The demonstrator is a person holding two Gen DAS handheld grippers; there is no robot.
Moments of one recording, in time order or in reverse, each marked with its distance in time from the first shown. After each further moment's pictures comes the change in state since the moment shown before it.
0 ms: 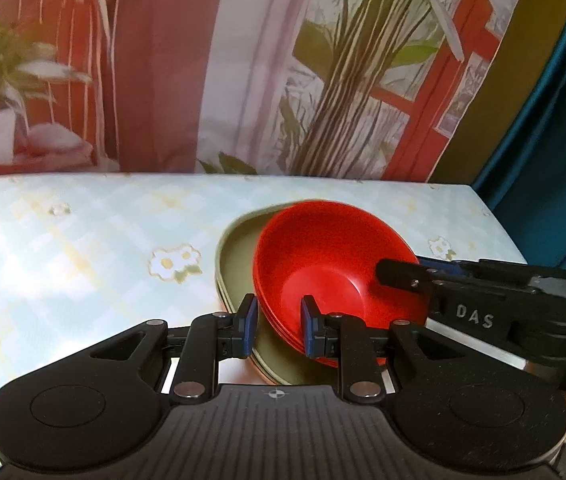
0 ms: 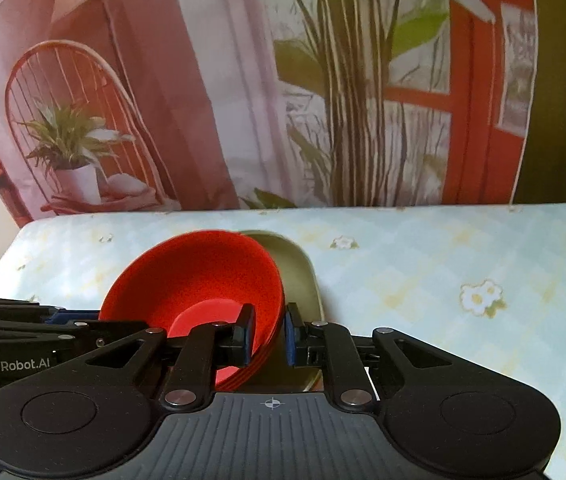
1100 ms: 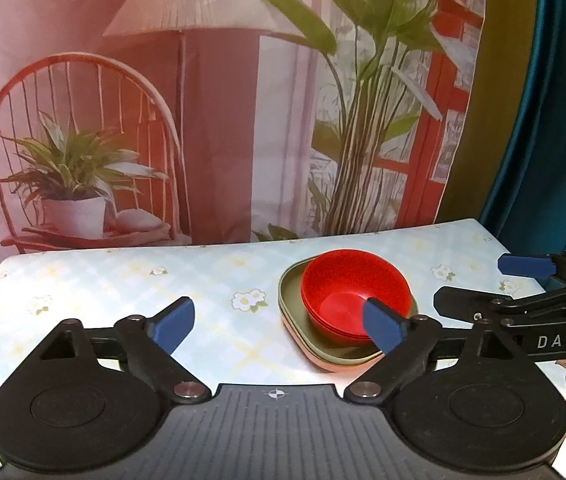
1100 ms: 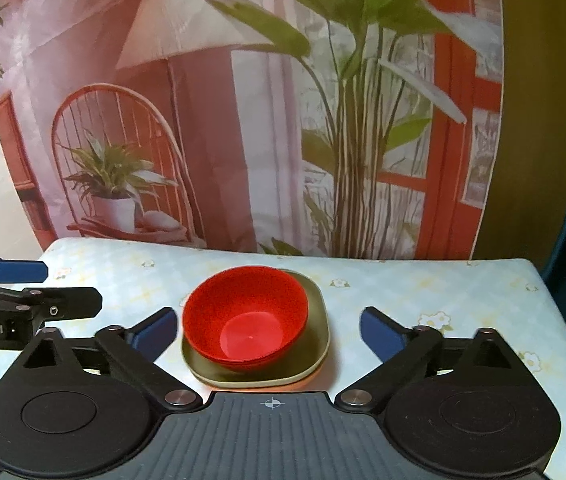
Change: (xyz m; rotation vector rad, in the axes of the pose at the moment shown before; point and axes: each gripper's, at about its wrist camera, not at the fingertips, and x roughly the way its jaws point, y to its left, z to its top) left arm -0.130 -0.011 -0.023 0.100 -0.223 0.156; right arm -0.118 0.040 -0.016 -0.092 -0.150 -0.029
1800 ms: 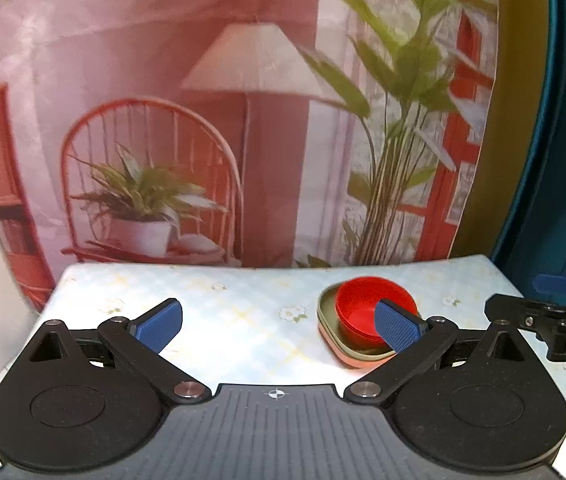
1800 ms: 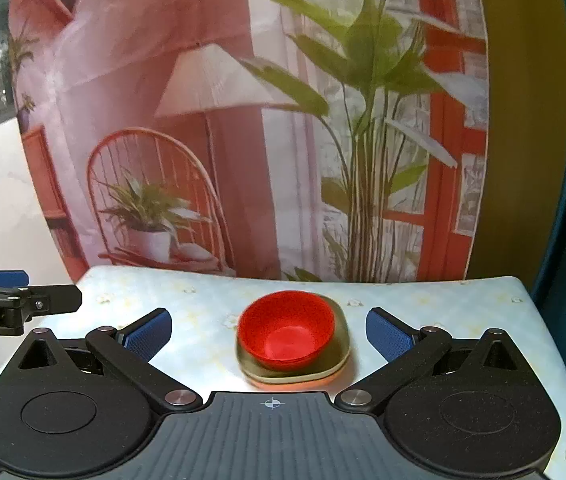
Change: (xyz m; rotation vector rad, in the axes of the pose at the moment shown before) left arm -0.113 0.020 -0.009 -0.059 -0.130 0.104; right arm -0.096 0.035 0.006 0.017 -0.087 0.030
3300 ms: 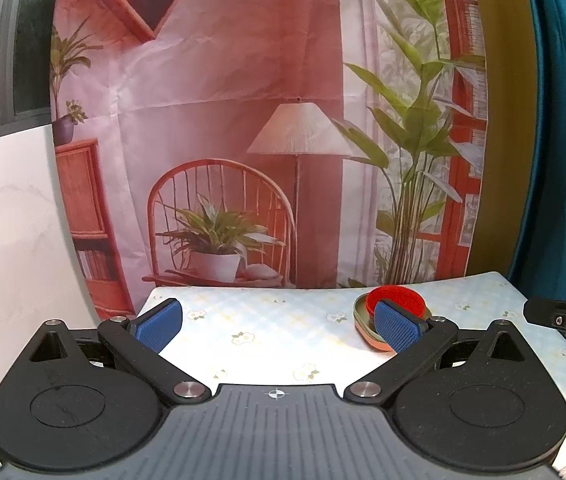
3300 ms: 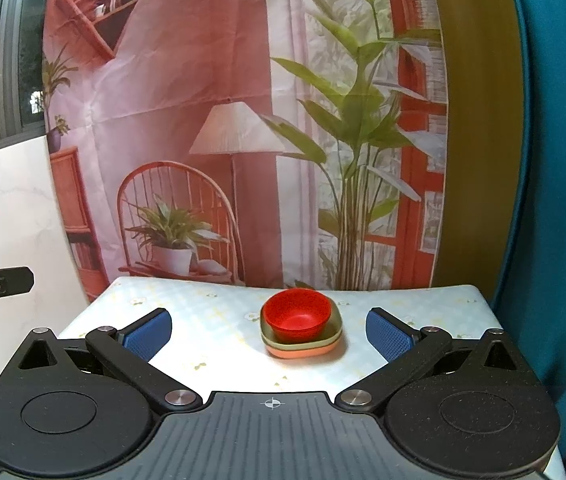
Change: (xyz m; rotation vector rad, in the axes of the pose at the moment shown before) left arm -0.169 0.002 -0.036 0.026 -0.142 0.142; right arm -0.160 0.047 -0.036 -0.028 -0.097 -0.051
